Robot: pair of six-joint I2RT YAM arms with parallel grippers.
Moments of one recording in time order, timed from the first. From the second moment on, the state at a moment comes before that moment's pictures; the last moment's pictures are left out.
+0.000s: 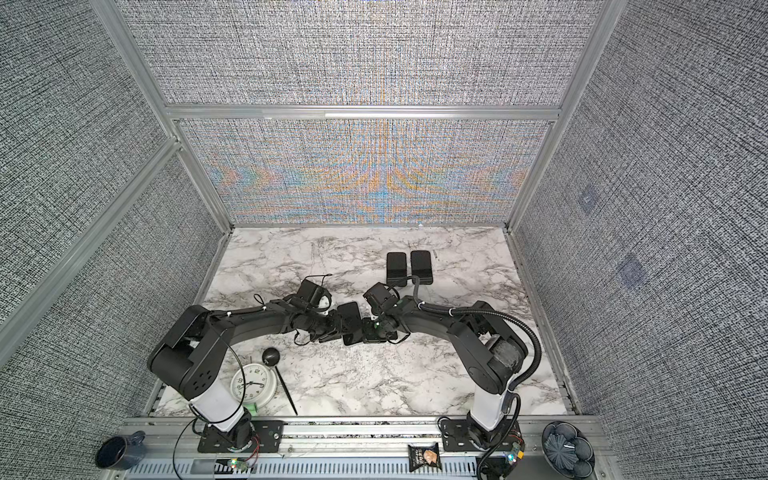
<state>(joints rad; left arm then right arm) -0.56 1.68 0.81 -0.23 0.50 -0.75 0.75 1.76 1.05 -0.43 -0.26 0.59</state>
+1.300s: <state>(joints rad) -0.54 1.62 0.79 -0.34 0.44 -0.76 0.79 1.86 1.15 -0.51 -0.17 0.51</state>
